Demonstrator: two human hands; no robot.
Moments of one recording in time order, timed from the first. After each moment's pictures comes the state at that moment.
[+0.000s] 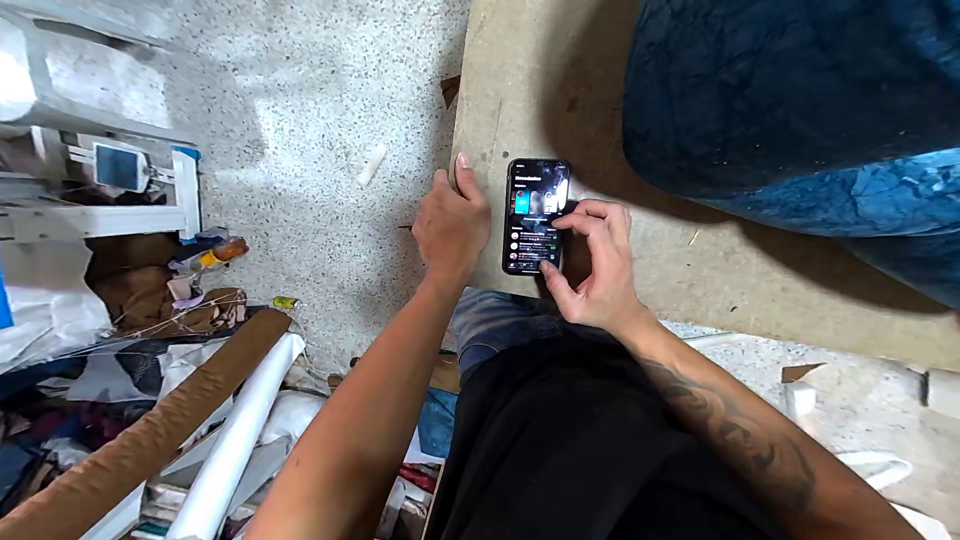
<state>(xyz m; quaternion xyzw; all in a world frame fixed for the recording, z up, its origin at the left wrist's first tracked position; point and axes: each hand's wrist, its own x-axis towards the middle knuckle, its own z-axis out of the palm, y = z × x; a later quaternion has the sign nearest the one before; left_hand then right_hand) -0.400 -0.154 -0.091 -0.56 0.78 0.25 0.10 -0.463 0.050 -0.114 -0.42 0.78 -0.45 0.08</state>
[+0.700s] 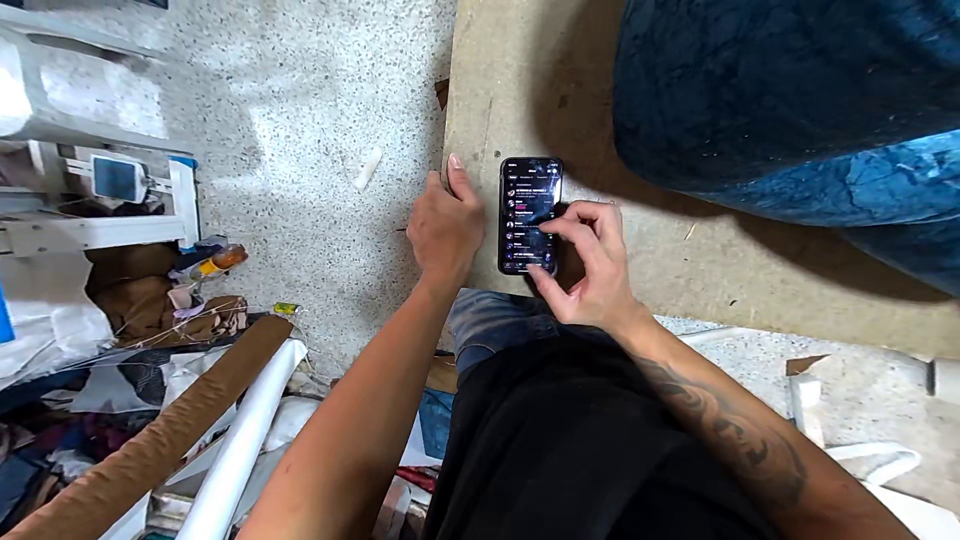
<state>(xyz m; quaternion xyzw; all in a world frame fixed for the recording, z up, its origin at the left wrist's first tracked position) -0.401 -0.153 -0.091 -0.56 0.79 0.23 0.10 -0.460 0.048 -0.113 -0.43 0.77 -0.46 0.07</state>
